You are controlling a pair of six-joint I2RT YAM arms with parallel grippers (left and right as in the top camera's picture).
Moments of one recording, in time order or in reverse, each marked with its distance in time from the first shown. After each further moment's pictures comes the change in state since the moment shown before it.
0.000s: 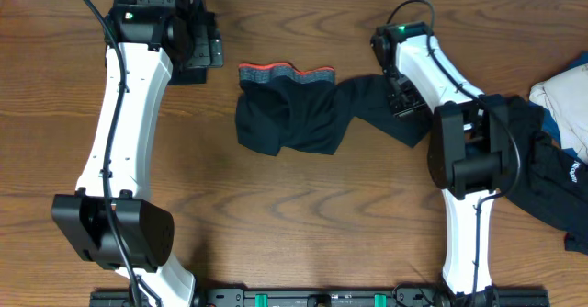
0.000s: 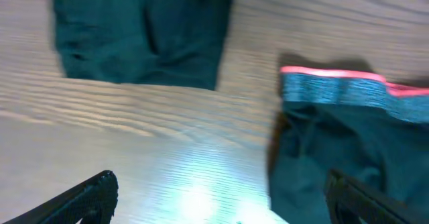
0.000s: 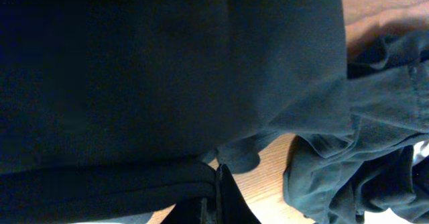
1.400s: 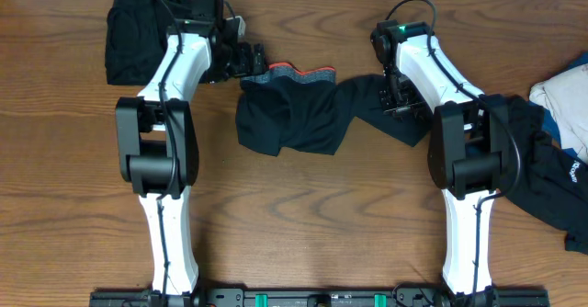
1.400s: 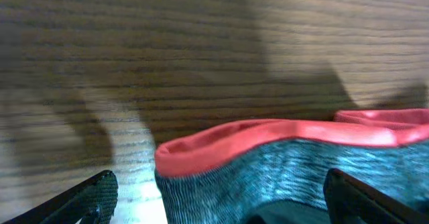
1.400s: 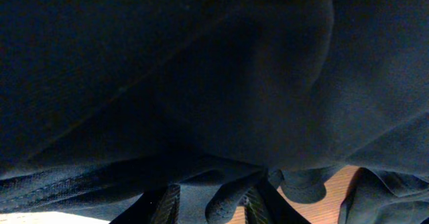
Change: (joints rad) left arm 0.000 0.499 0.000 0.358 0.436 -0.019; right arm 0.000 0.000 0.000 0.074 -0.177 -0.005
